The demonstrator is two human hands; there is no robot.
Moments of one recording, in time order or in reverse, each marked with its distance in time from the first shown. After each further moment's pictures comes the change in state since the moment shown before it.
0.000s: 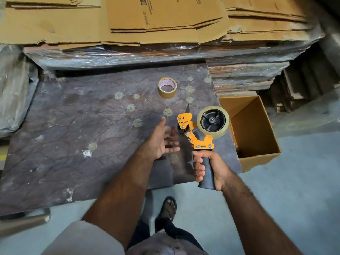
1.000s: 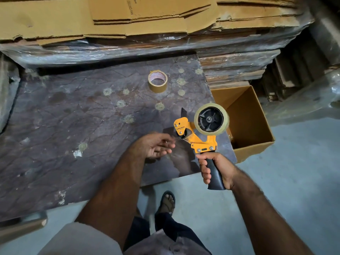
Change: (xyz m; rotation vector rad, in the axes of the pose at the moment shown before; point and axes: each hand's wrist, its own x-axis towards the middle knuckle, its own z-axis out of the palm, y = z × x) left_hand 0.011 -0.012 -0.007 0.400 -0.040 -0.230; right_hand -0.022 0.010 -0.031 -0.160 0.074 0.001
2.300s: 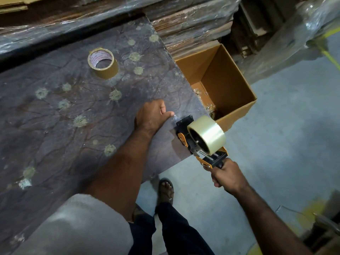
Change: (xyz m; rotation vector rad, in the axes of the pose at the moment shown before) left_hand 0.112 0.032 0.088 1.021 0.512 0.732; right_hand 0.001 0.096 -0.075 -0.418 0.737 -0.144
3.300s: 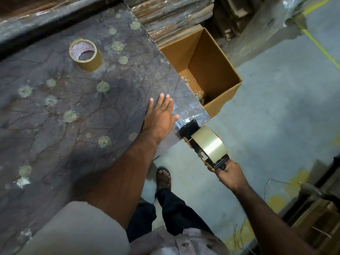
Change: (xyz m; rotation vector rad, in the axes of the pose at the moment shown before) left_hand -0.051 0.014 0.037 0.373 -0.202 0.431; right_hand -0.025 0.085 0.006 -0.143 0.136 0.032
